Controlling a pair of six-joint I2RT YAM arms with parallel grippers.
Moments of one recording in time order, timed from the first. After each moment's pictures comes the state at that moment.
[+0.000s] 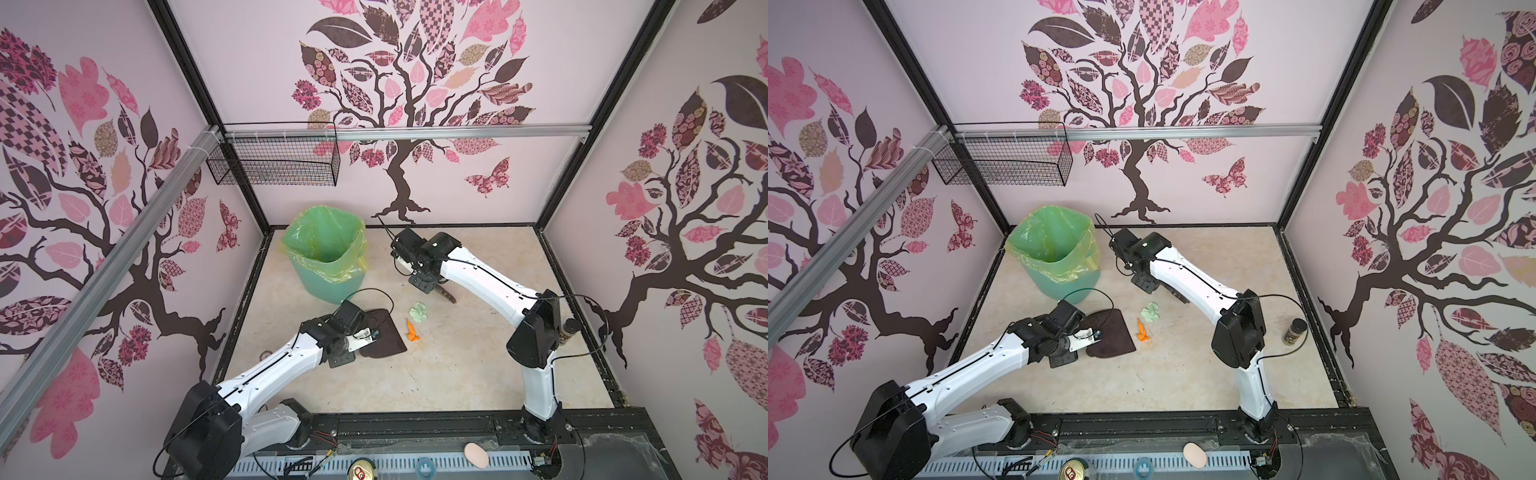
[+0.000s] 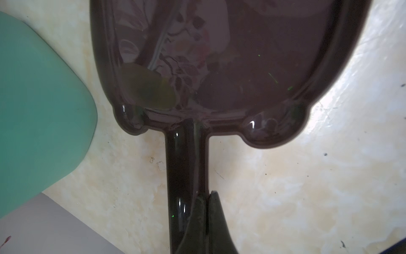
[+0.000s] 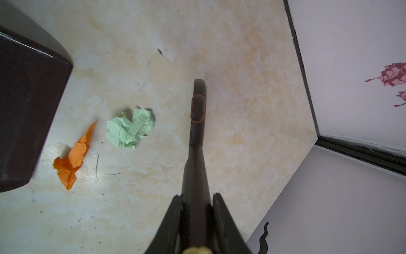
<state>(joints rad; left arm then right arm) -0.63 1.17 0.69 -0.80 -0.24 0.71 0.78 2.01 2.02 -1.29 0.43 -0.19</state>
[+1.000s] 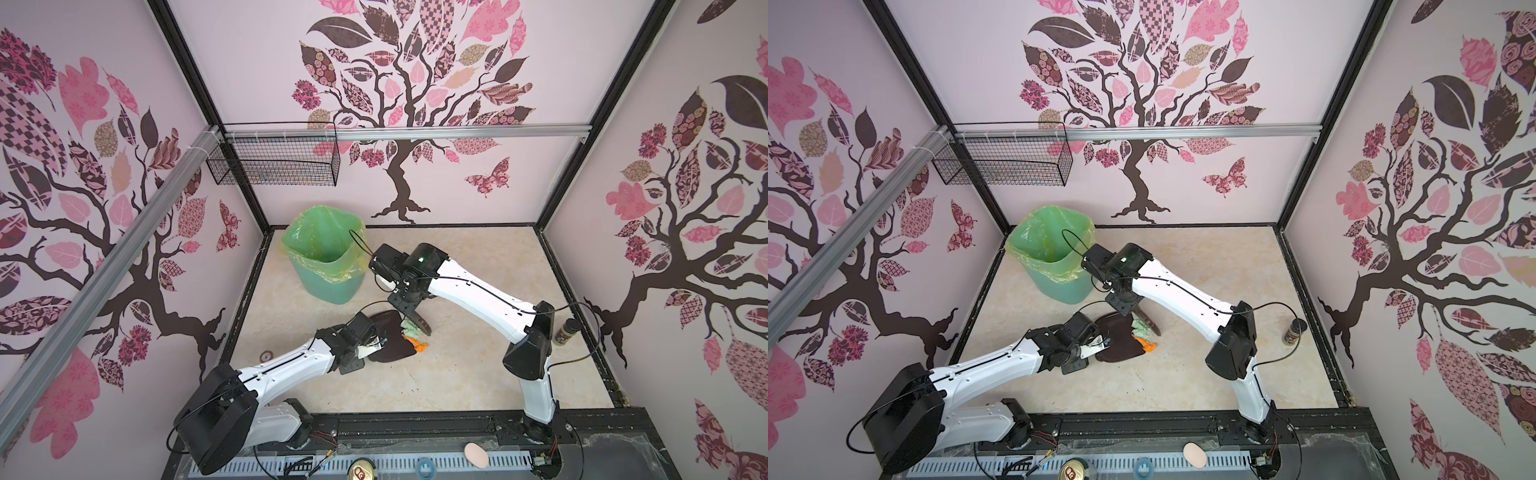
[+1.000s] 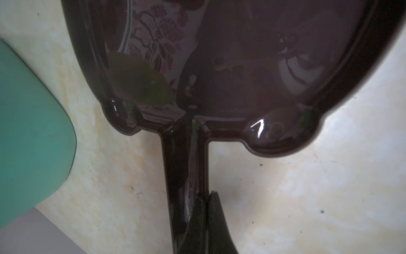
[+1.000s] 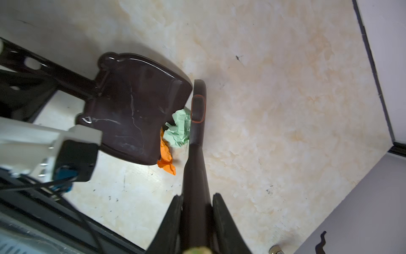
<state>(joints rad) -0.74 1.26 0.62 -0.64 -0.28 0.60 0.98 2.02 2.18 -1.46 0.26 0.08</state>
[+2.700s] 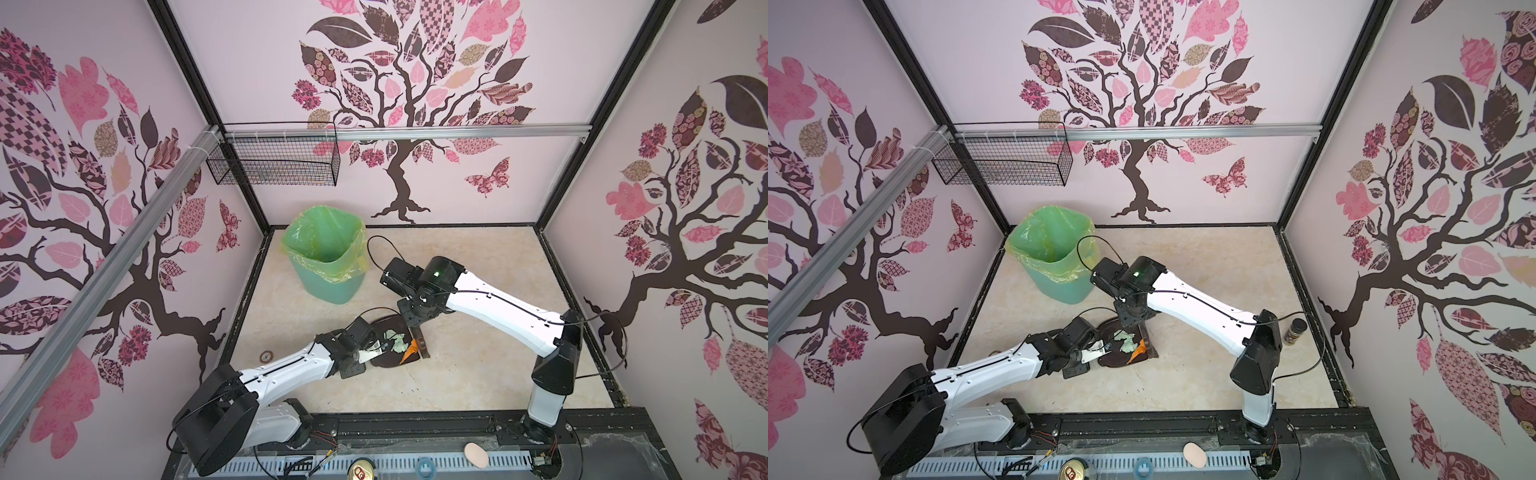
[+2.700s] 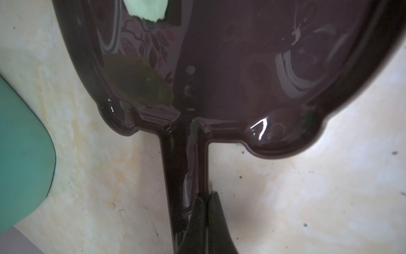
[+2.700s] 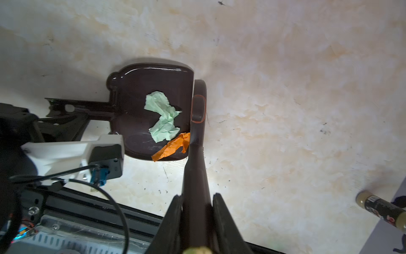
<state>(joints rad) -0.76 1.24 0.56 -0.57 -0.22 0.60 1.00 1.83 1.89 -1.38 0.21 0.58</state>
